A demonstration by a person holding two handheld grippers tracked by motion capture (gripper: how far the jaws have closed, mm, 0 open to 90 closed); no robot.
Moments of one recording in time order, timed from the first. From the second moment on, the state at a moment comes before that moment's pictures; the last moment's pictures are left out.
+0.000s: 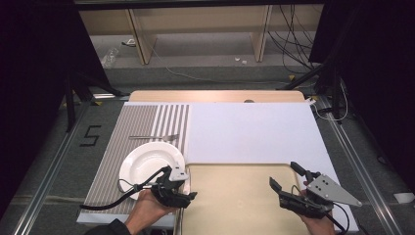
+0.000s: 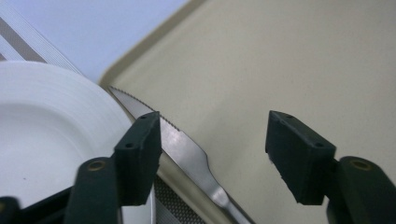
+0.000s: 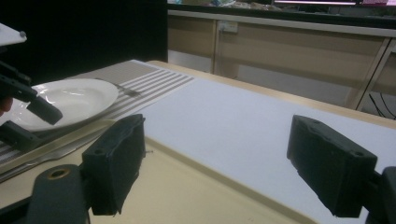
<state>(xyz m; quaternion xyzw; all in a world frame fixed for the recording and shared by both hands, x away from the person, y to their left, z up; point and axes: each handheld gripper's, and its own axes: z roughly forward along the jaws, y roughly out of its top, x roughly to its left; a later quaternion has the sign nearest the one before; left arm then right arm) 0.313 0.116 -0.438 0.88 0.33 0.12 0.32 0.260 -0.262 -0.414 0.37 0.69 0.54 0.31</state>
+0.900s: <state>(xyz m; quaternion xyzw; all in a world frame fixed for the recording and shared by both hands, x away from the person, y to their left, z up) 0.318 0.141 -0.412 0.82 0.36 0.14 0.41 0.261 -0.264 -0.416 0.37 0.69 0.54 0.30</state>
